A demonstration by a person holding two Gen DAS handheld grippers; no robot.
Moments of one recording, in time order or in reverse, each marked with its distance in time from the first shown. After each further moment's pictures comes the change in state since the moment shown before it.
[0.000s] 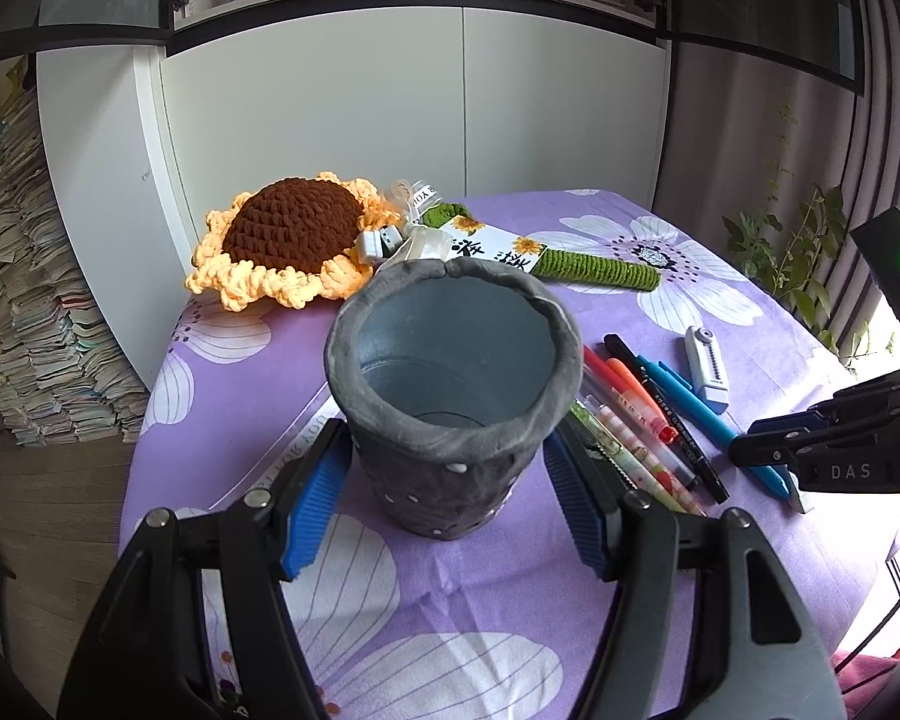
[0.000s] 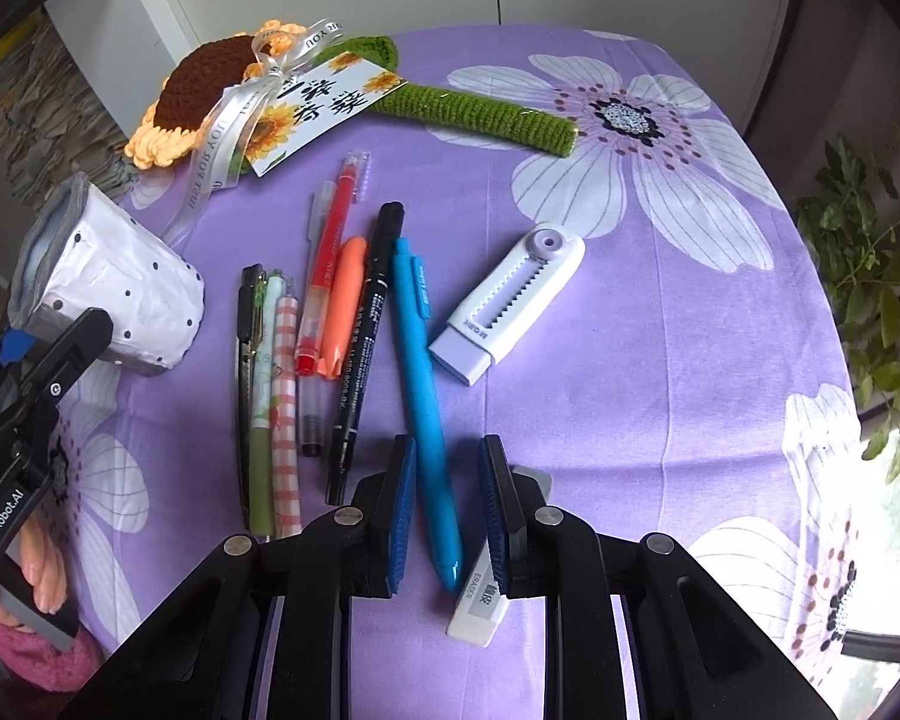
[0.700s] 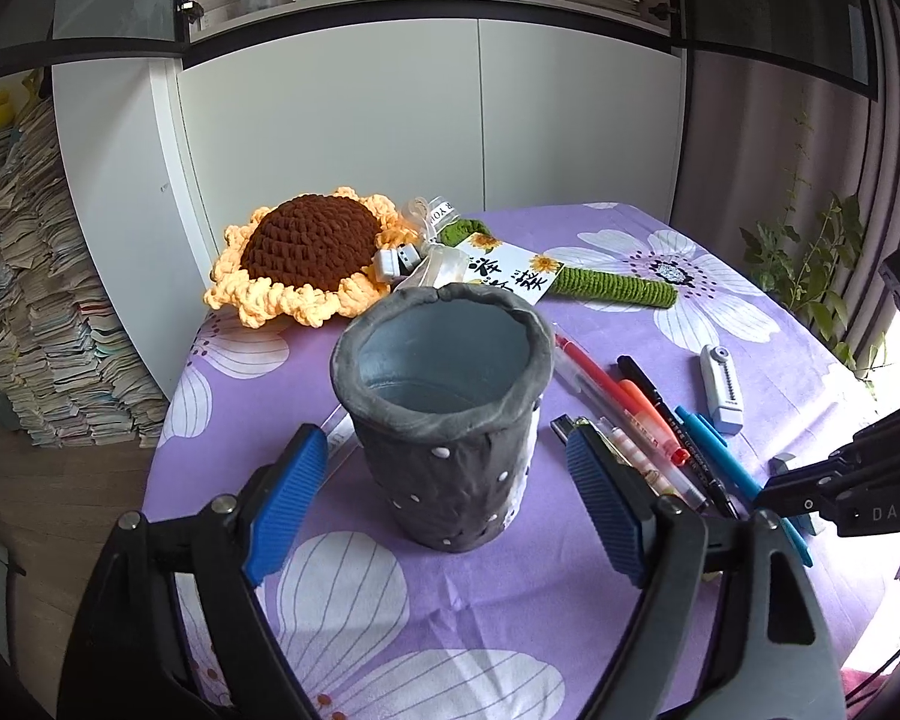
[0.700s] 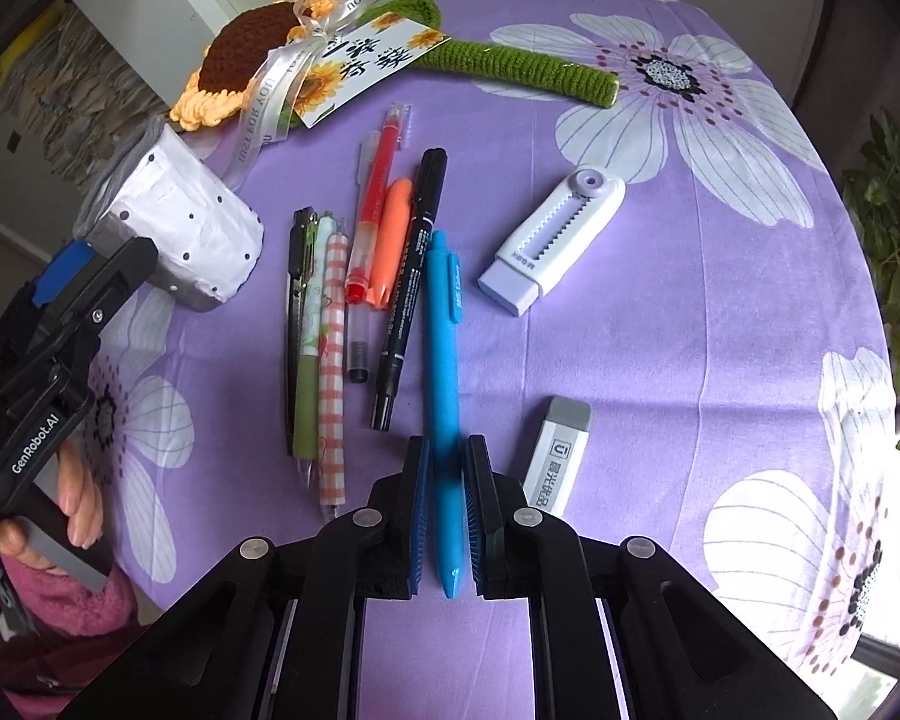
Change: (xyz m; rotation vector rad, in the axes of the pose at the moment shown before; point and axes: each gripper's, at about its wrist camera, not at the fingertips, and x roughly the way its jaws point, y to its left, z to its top) left arm -0.001 -0.001 0.007 -0.013 -0.025 0.052; right arm -0.004 -0.001 -0.009 -0.026 0.097 0.131
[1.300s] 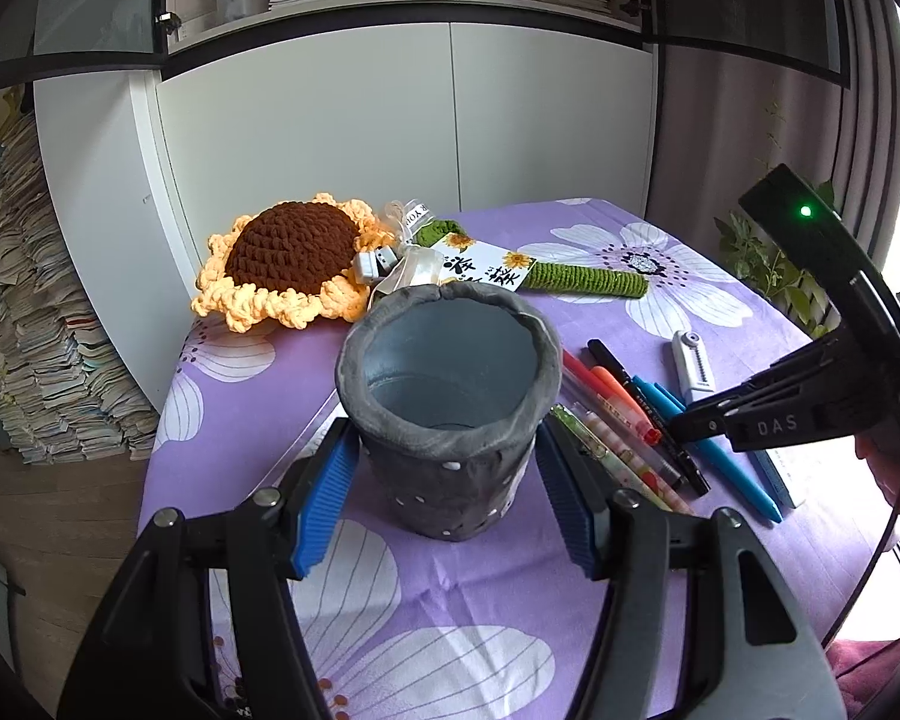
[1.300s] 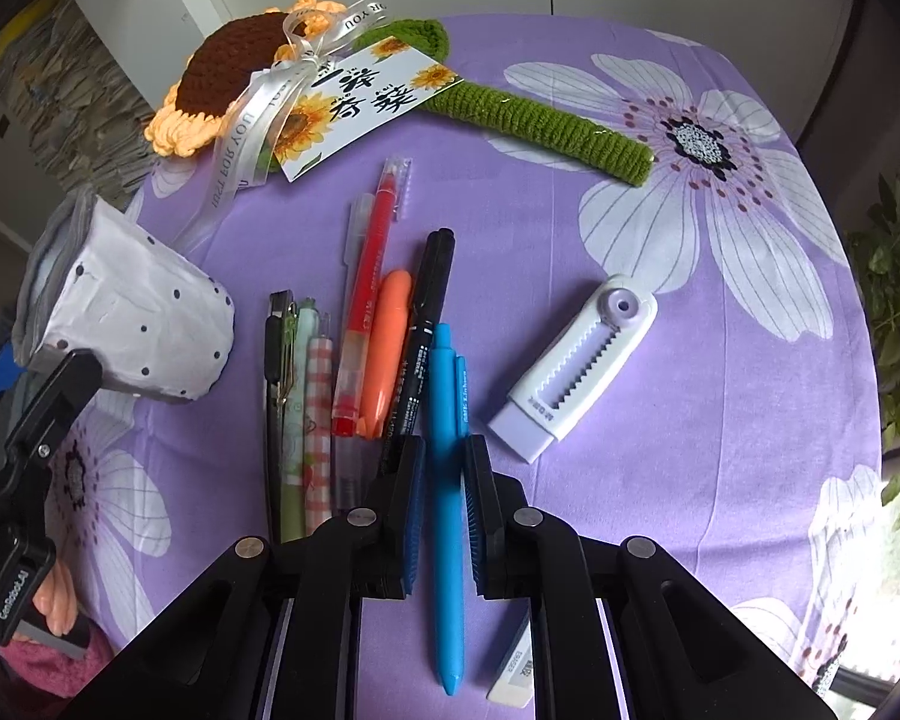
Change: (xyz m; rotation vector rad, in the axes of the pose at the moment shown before) left arm -0.014 -0.005 -0.004 0.049 -0.002 -0.048; right arm 0.021 0.017 0.048 -0.049 -0.028 -0.075
